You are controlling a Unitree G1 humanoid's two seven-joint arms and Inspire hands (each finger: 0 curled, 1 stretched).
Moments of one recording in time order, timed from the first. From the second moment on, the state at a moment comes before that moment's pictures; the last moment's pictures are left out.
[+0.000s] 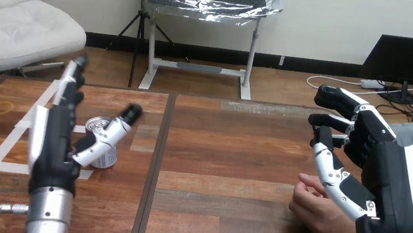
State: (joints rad) left arm -0.03 0.10 0.10 0.28 0.17 -0.43 0.16; right arm 0.30 -0.09 -0.02 -0.42 -0.14 -0.22 0.01
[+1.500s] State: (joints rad) left arm -0.23 0.25 0.05 0.59 0.30 -0.37 0.18; right arm 0.29 -0.12 -0.04 -0.42 -0.10 -0.19 0.07
